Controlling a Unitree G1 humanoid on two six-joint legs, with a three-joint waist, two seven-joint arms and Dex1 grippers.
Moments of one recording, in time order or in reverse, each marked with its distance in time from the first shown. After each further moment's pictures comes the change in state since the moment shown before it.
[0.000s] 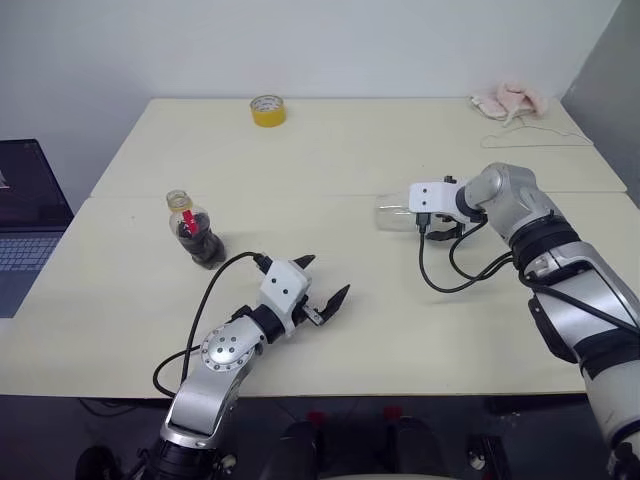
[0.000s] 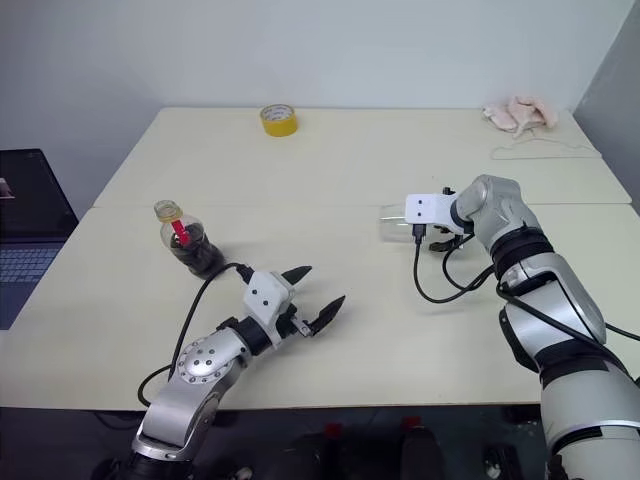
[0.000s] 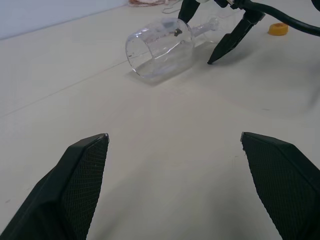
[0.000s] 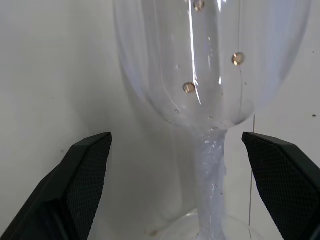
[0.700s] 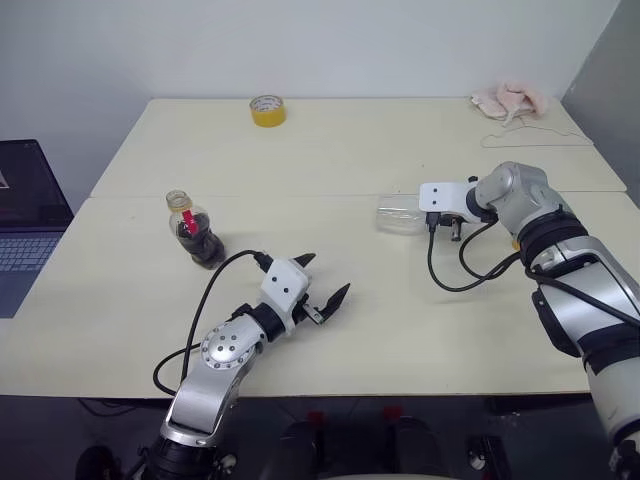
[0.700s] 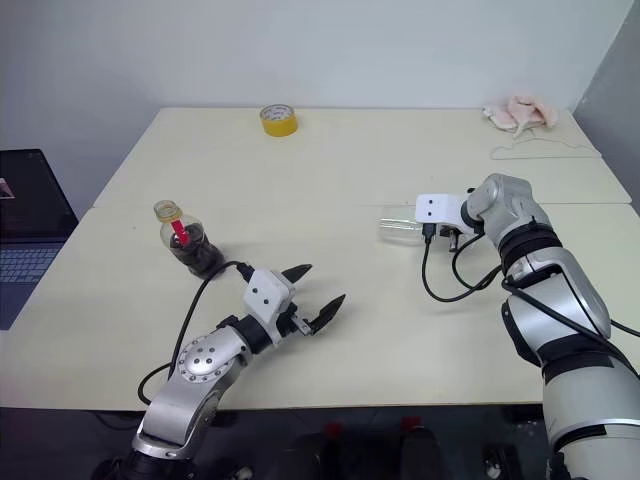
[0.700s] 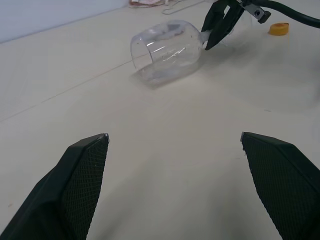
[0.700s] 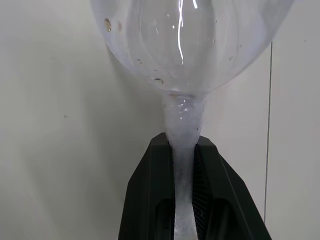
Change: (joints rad) left arm 0.002 0.001 0.000 0.000 0.006 0.000 0.000; right arm -0.037 -0.005 -0.025 0.112 0.030 -0.064 0.048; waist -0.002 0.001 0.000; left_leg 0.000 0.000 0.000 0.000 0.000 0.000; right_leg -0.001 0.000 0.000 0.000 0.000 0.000
